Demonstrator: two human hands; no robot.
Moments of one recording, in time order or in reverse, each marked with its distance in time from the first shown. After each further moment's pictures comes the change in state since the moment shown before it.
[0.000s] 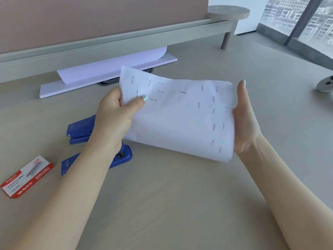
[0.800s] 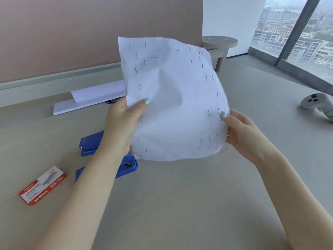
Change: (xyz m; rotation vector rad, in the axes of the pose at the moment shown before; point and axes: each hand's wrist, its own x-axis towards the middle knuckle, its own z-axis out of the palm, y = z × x) left_hand -0.003 0.024 -0.002 -0.131 -0.031 0.048; right_hand -0.032 -0.015 -0.003 -0.659 0.185 -0.317
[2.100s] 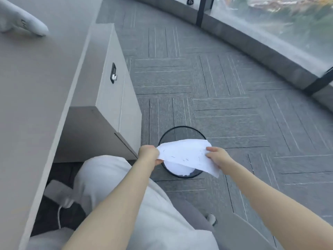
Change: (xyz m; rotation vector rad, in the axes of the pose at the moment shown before) left_hand -0.301 -0.255 0.431 0.567 -0.845 -1.019; right_hand -0.410 0.293 -0.290 0.154 1.221 0.978
